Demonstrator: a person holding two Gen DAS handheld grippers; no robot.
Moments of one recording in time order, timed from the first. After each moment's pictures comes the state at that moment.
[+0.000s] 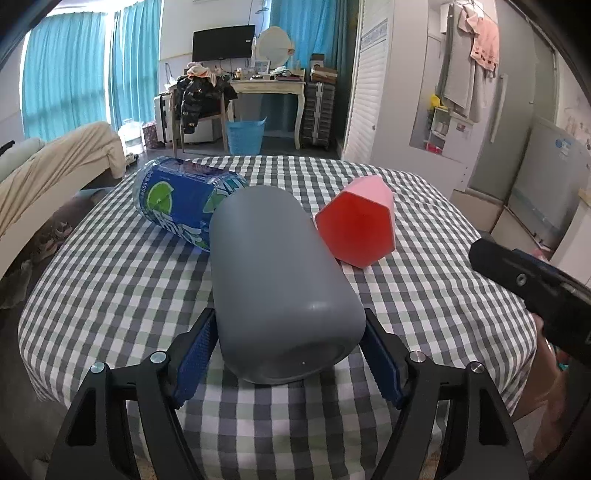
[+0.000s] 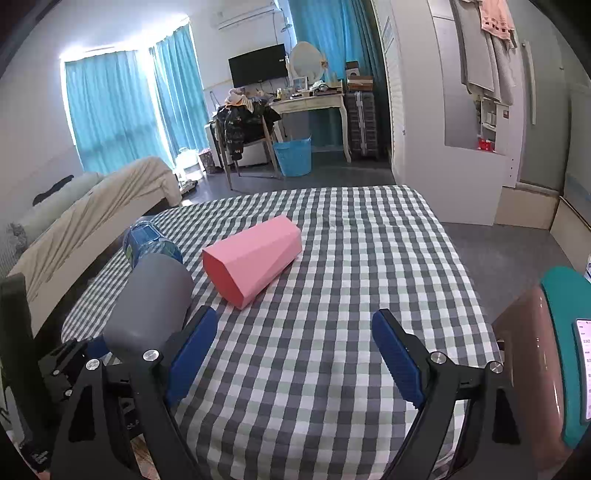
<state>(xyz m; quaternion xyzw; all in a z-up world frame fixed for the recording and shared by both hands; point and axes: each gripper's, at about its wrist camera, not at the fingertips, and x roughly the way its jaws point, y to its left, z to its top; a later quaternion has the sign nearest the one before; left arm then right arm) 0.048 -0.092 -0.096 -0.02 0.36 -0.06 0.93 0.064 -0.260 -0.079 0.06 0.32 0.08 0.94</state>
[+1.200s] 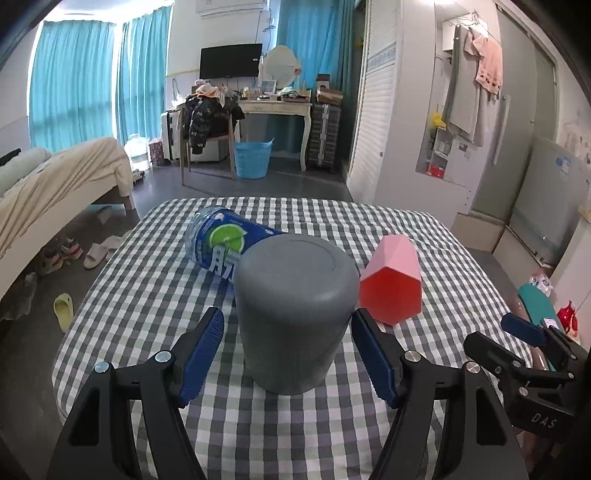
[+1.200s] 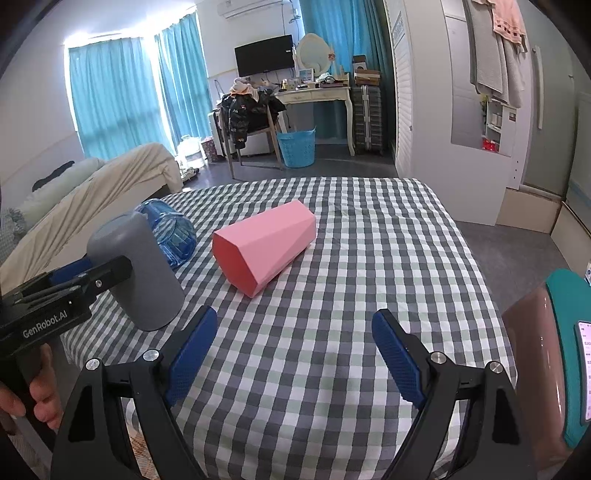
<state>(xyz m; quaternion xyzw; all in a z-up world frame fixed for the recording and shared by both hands) 0.062 -0.053 -0.057 -0.02 0.32 -0.05 0.95 0.067 -0.238 -0.090 0.04 0.34 0.08 0.94</state>
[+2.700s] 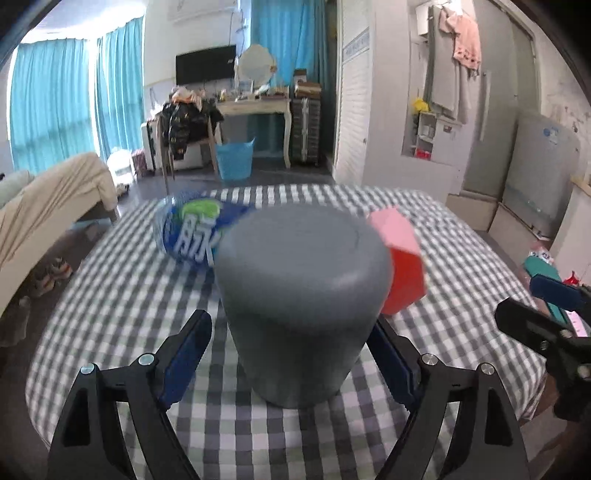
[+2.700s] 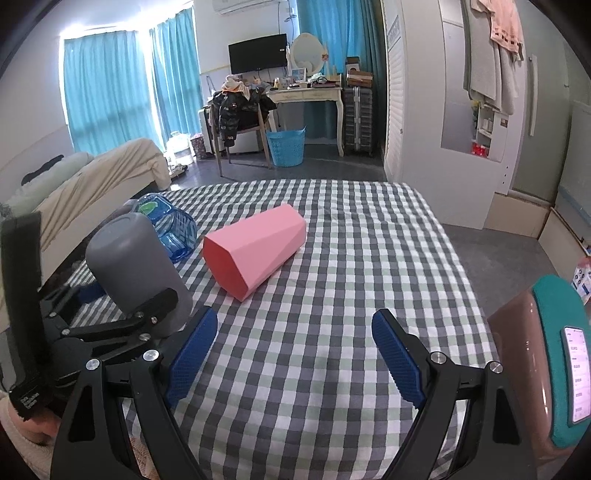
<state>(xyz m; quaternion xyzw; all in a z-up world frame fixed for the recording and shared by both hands) 0.082 -0.085 -0.079 0.02 0.32 -0.08 0.95 0.065 -0.231 -0.080 0.03 0.34 0.05 0.94</state>
